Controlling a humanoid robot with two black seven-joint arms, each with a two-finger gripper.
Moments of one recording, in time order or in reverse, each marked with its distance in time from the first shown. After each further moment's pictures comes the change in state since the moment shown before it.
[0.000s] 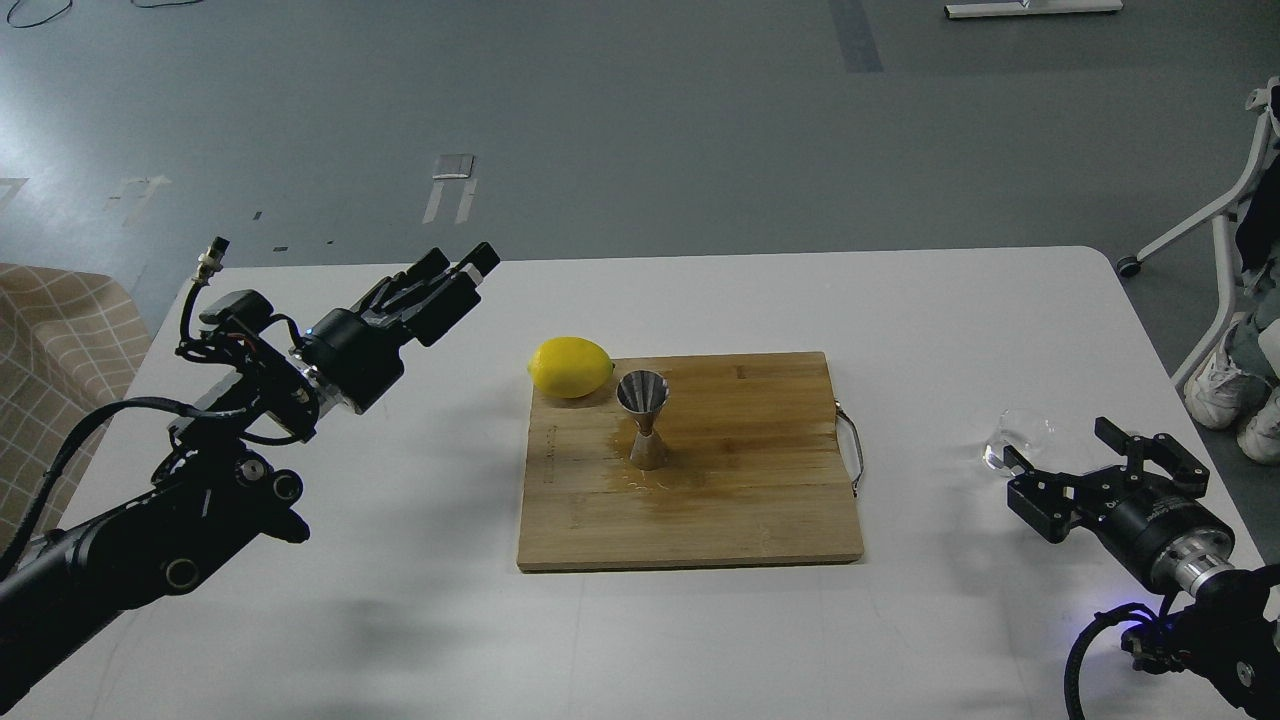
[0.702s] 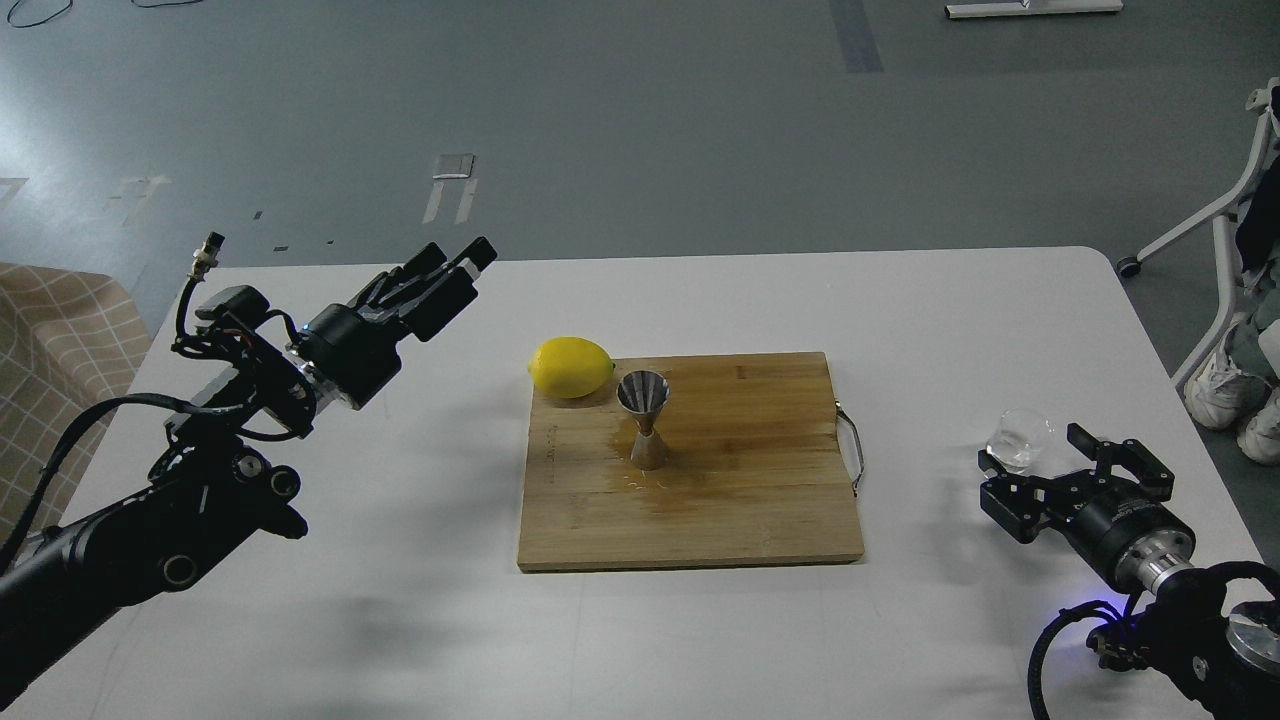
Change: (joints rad) left arm -0.005 0.003 -0.005 0.000 0.000 0.001 0.000; right arm 0.033 0.080 -0.002 -0.054 -0.058 -0.001 0.004
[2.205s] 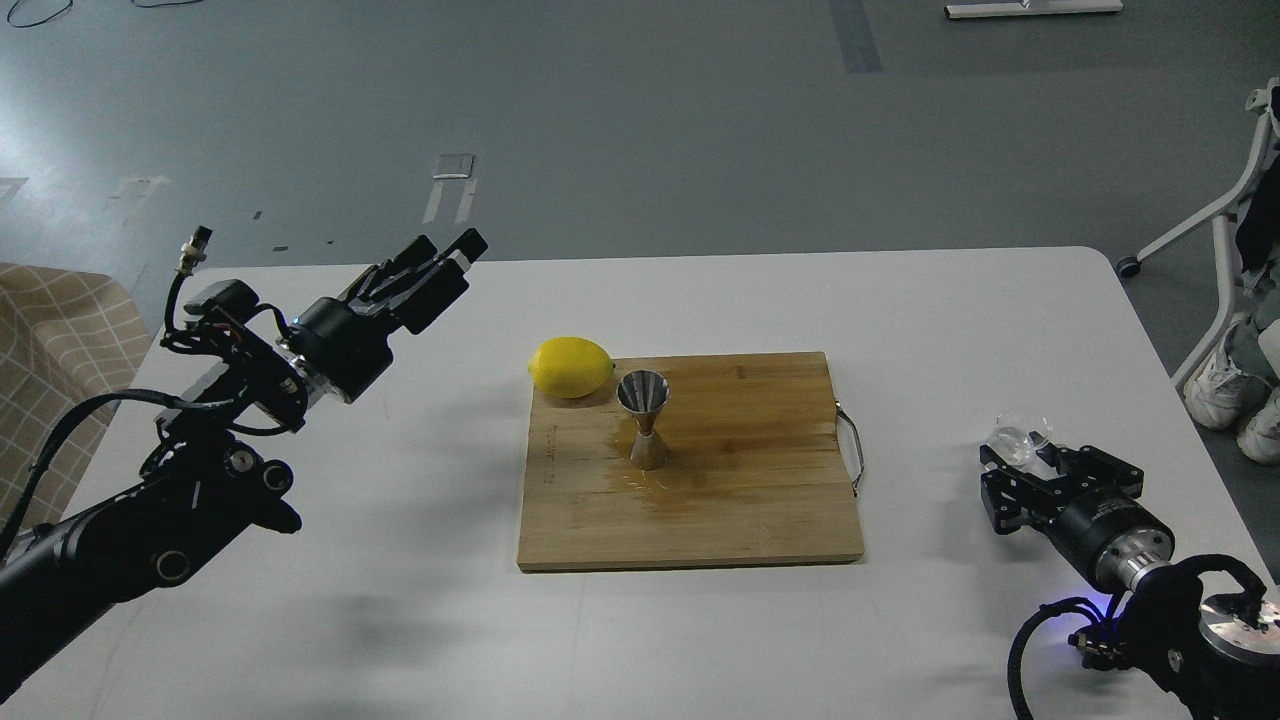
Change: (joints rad) left arm -0.002 0.008 -0.015 0.002 0.000 0.000 0.000; right arm 0.030 0.038 0.000 -0.027 -0.047 -0.052 0.022
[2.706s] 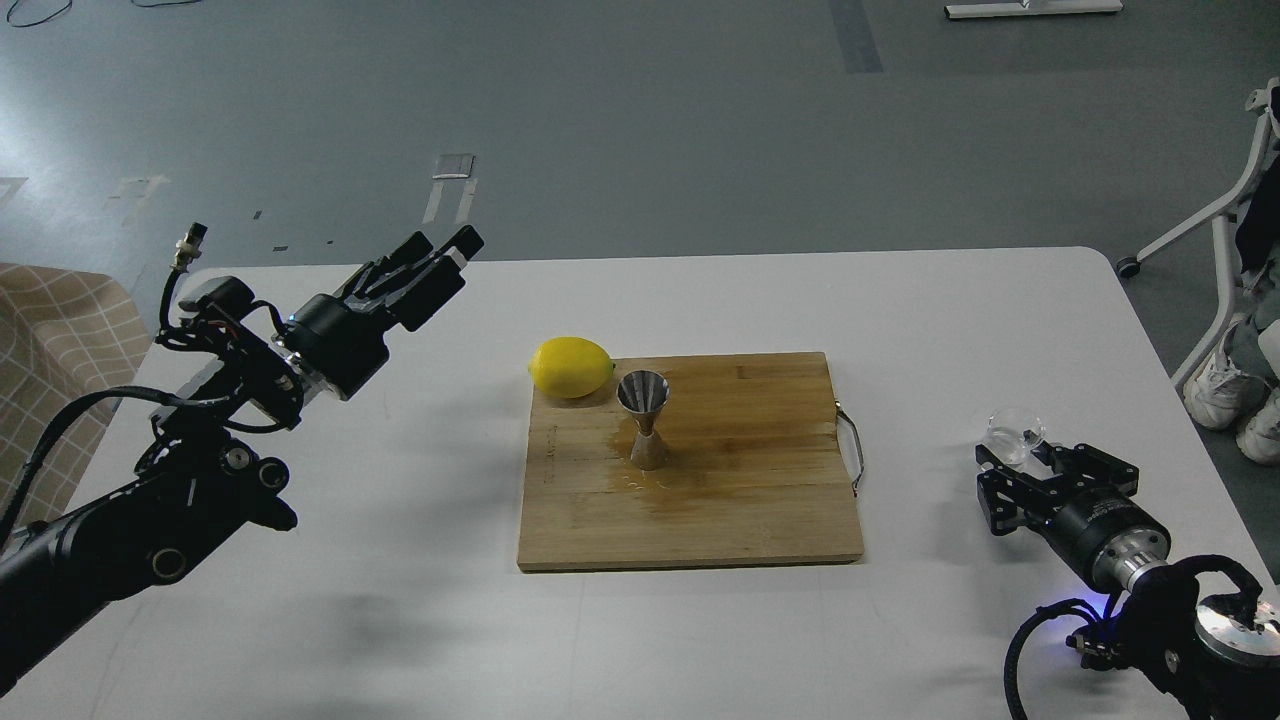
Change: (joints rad) left arm -0.004 0.007 0.000 0.000 0.000 0.000 0.000; right arm -0.001 0.013 0.000 0.004 -0.017 0.006 -0.020
